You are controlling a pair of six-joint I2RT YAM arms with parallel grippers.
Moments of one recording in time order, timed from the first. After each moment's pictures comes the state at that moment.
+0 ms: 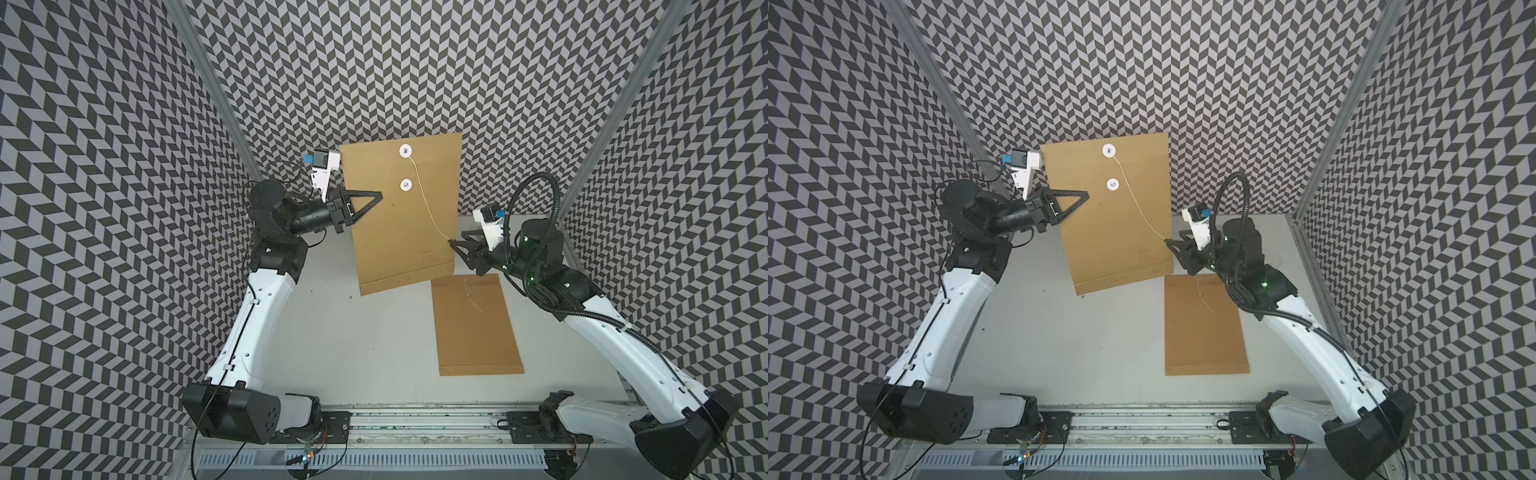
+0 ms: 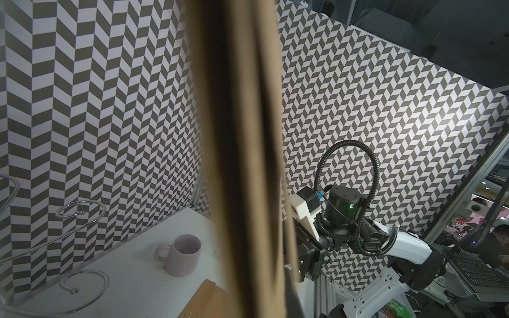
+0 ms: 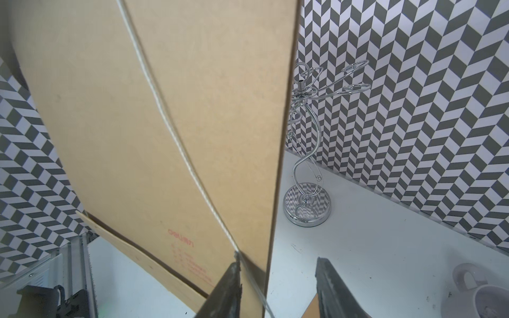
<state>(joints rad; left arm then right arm) -0.12 1.34 1.49 0.18 1.14 -0.68 0.50 1.20 1.23 -0.28 -0.31 0.01</state>
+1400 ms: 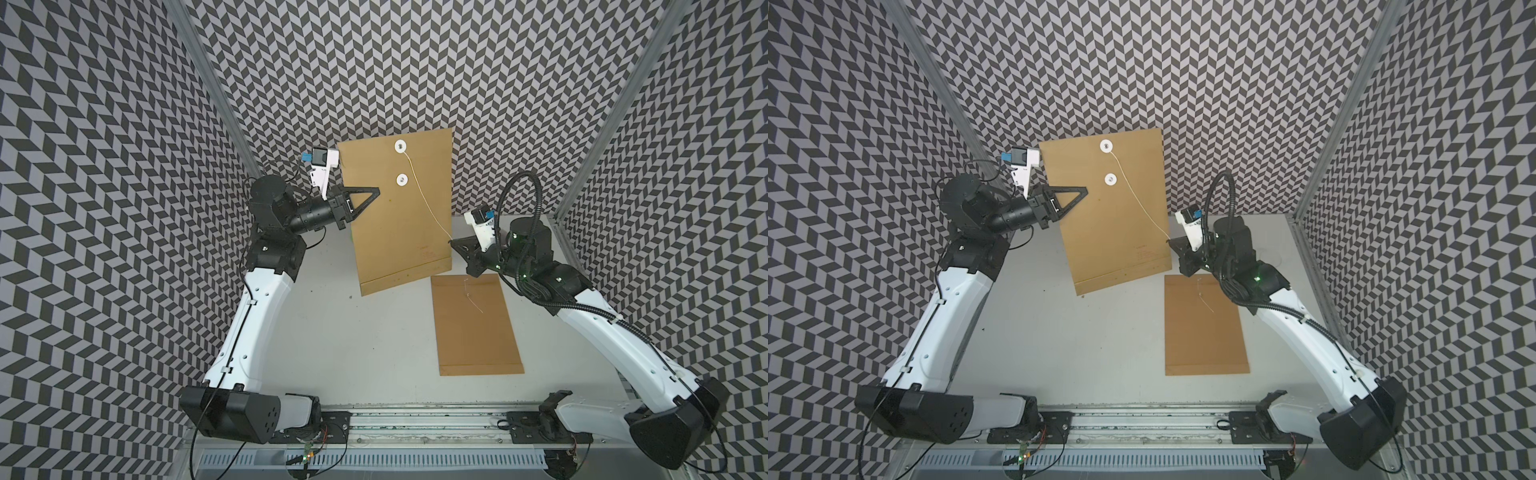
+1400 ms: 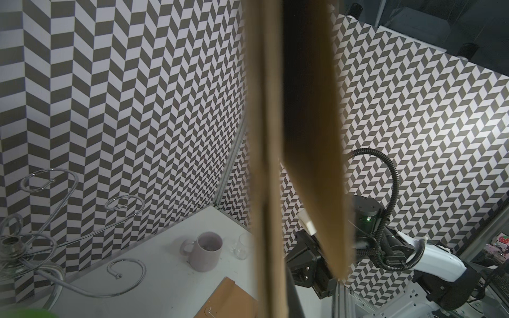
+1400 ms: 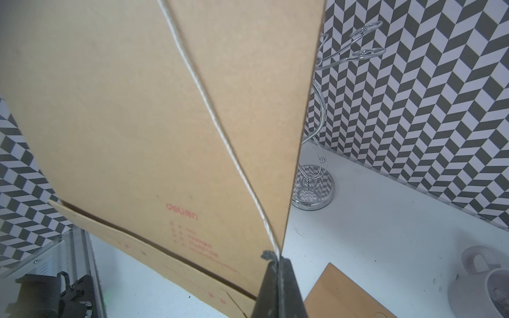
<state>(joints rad) -0.12 1.34 1.53 0.01 1.04 -0.56 0.53 1.25 1.26 -0.36 -0.30 0.03</state>
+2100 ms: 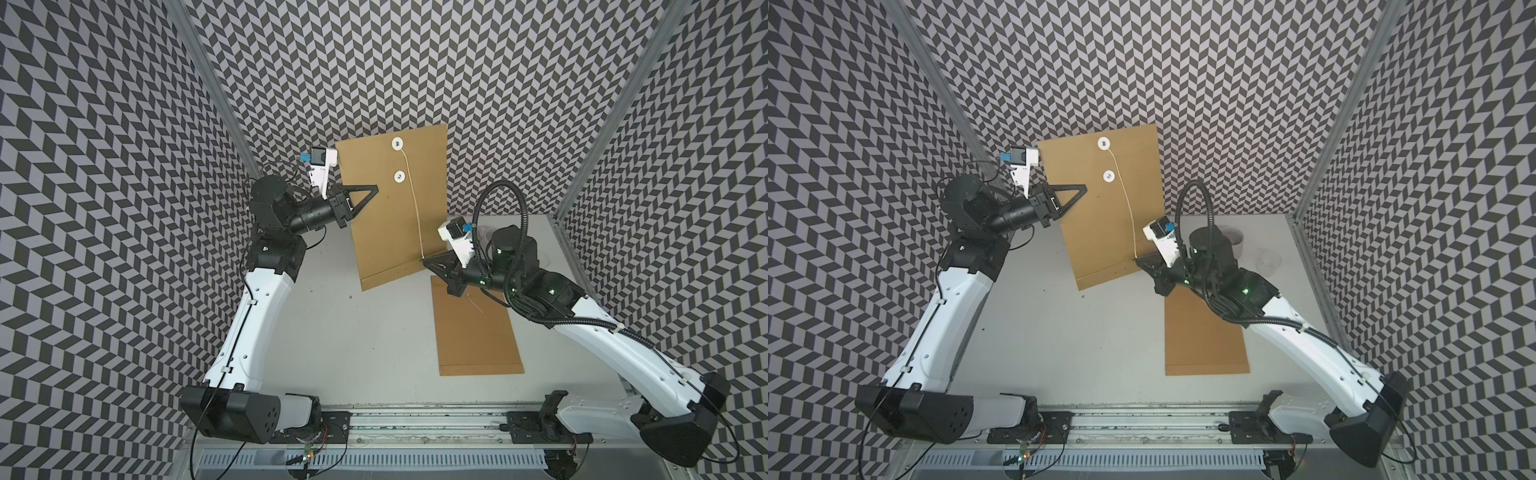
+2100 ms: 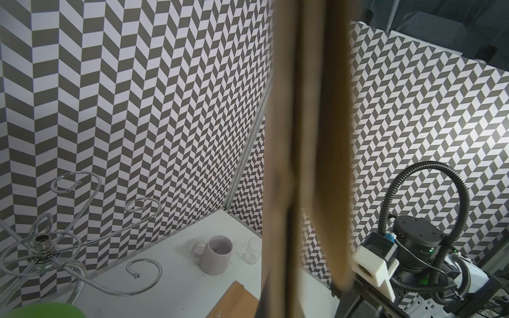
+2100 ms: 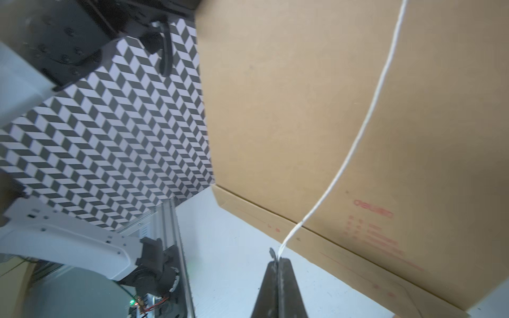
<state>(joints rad) -0.12 1.34 1.52 0.01 0.99 -0.54 0.77 1.24 1.31 -0.36 -0.35 0.11</state>
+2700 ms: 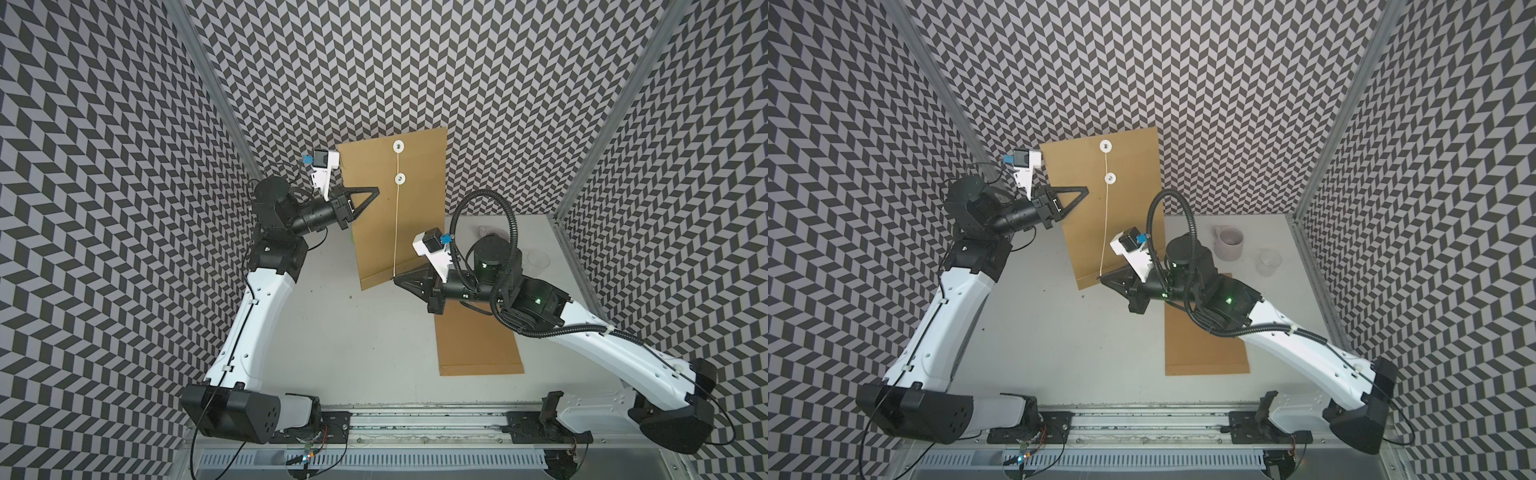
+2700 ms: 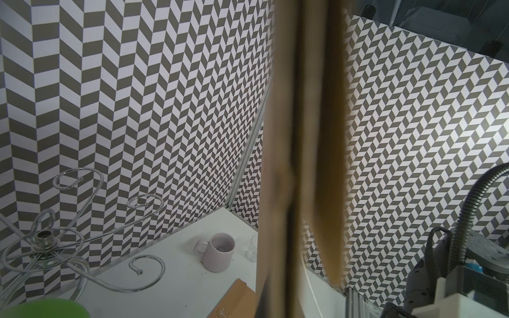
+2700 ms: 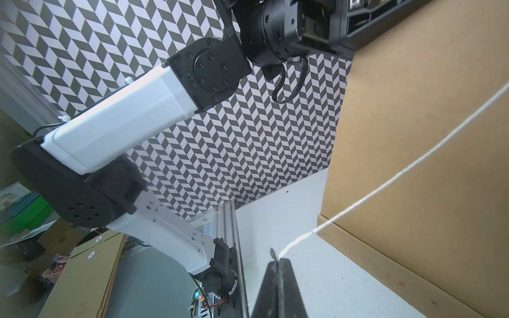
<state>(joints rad) -0.14 1.34 1.51 0.01 0.98 -0.52 0.94 1.30 1.38 -0.25 -0.41 0.18</state>
